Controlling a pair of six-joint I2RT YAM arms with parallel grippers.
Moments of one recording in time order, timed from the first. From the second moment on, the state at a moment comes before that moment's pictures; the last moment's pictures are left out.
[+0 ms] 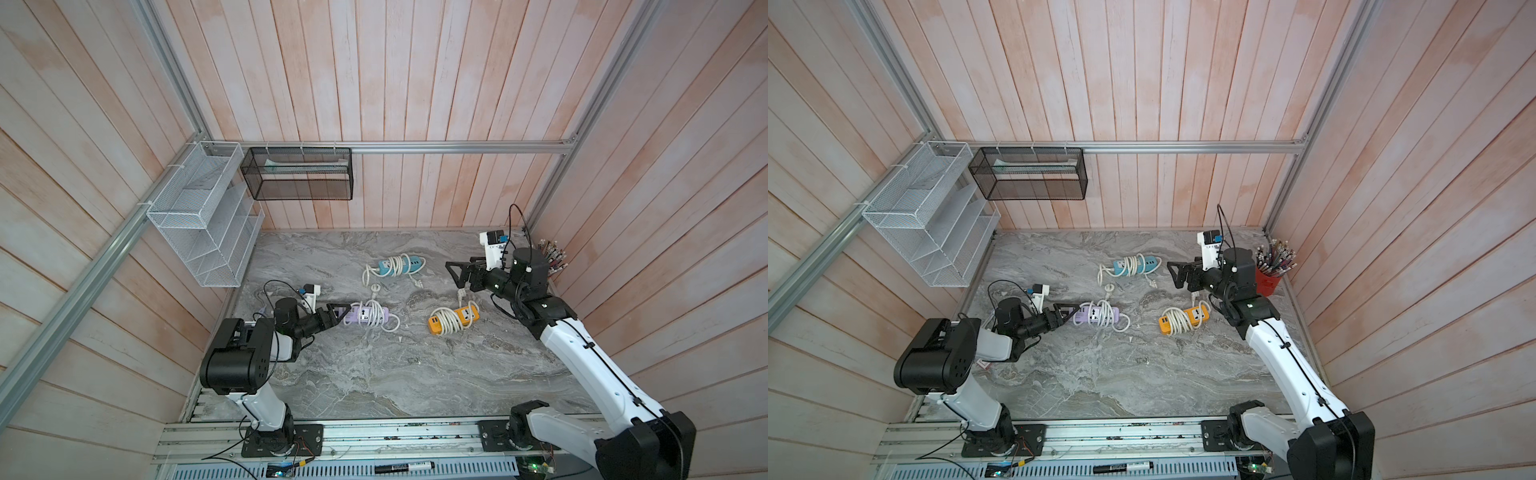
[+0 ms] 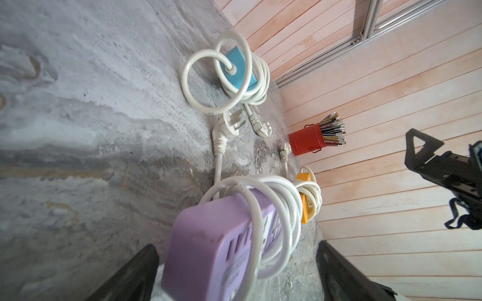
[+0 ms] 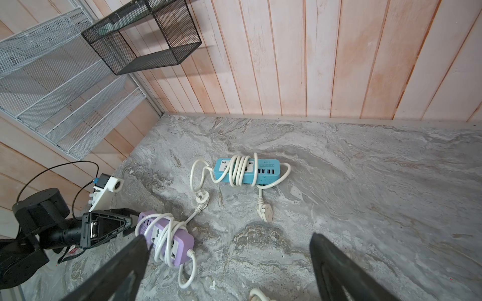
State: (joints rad) left arm -0.01 1.70 0.42 0.84 0.89 -0.64; right arm 0.27 1.12 0.96 -0.18 -0.36 0.24
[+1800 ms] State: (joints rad) left arm -0.13 1.74 0.42 0.89 0.78 -0.64; right arm 0.27 1.09 0.96 -0.16 -0.39 0.25
